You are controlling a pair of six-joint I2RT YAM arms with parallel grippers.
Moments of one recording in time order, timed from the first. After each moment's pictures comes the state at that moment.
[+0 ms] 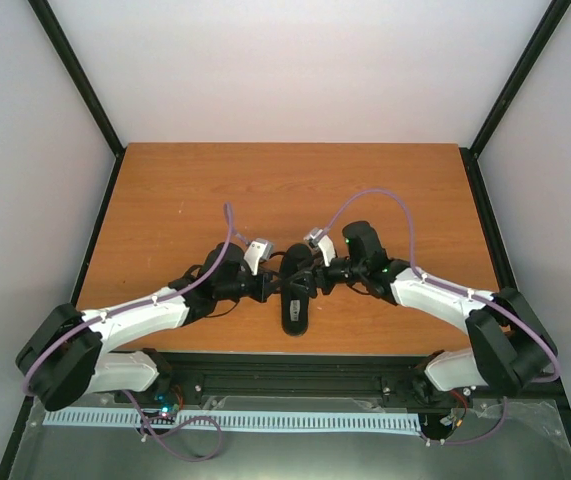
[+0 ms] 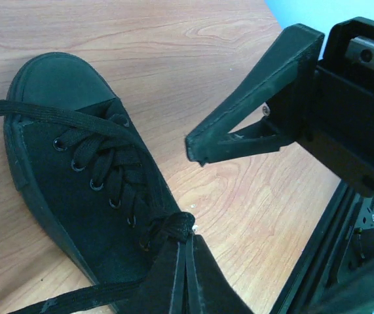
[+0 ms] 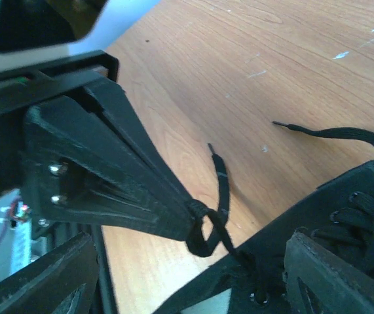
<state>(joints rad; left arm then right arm) -0.75 1.23 0.53 0.14 0.31 -0.54 0.60 1.36 0.67 0.07 -0.73 0.15</state>
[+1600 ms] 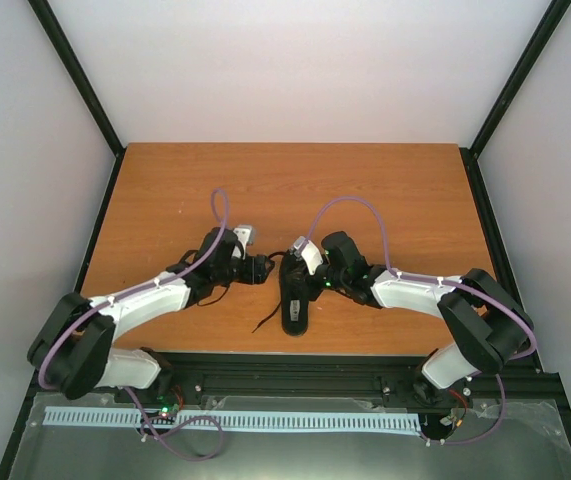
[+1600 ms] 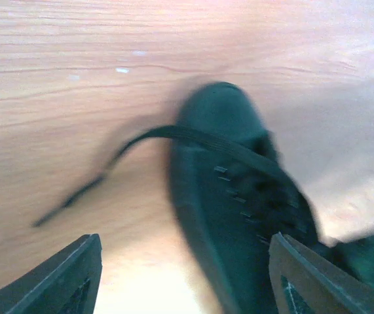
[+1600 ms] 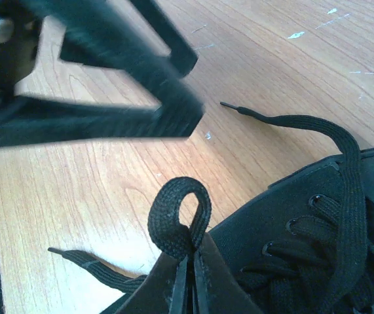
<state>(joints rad) -0.63 1.30 0.61 0.01 0.19 -0.49 0.73 1.52 0.67 0.18 -0.43 0.03</state>
